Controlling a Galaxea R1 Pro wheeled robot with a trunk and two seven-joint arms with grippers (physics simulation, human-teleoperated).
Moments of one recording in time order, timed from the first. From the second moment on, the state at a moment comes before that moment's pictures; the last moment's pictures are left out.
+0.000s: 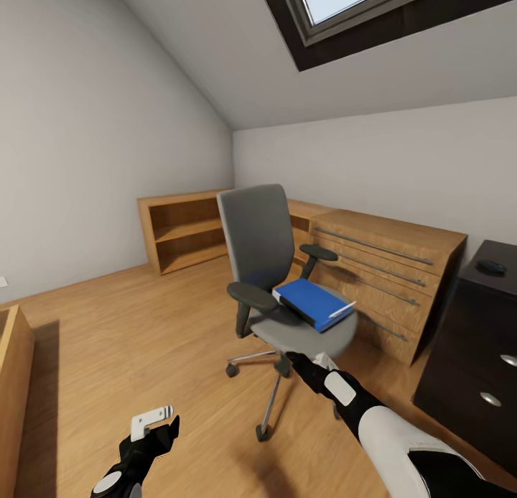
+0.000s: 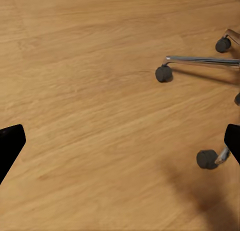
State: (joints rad) left arm -0.06 -0.10 0.14 -1.25 0.10 0.28 0.08; right arm -0.80 0.10 -0.06 -0.22 -0.74 0.22 0.11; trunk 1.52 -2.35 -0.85
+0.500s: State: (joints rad) left arm -0.06 -0.10 0.14 -1.25 0.10 0.28 0.08; right arm -0.80 0.10 -0.06 -0.22 -0.74 0.22 0.11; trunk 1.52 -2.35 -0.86
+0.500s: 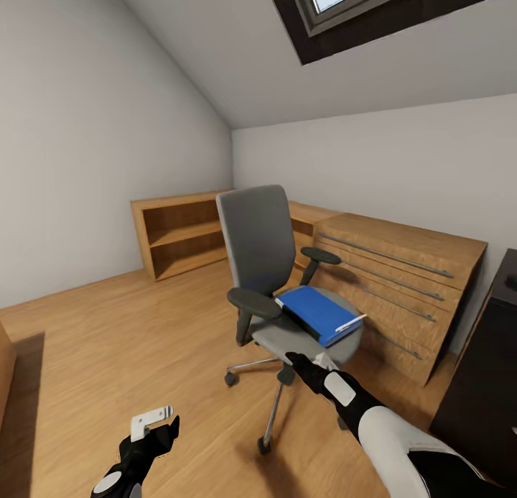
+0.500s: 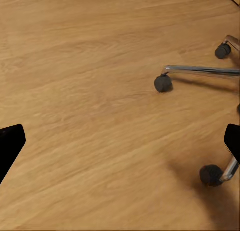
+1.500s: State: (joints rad) left arm -0.06 -0.10 0.14 -1.24 0.10 0.28 0.08; right arm -0.80 0.10 -0.06 -0.22 -0.74 0.22 0.11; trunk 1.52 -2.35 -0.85
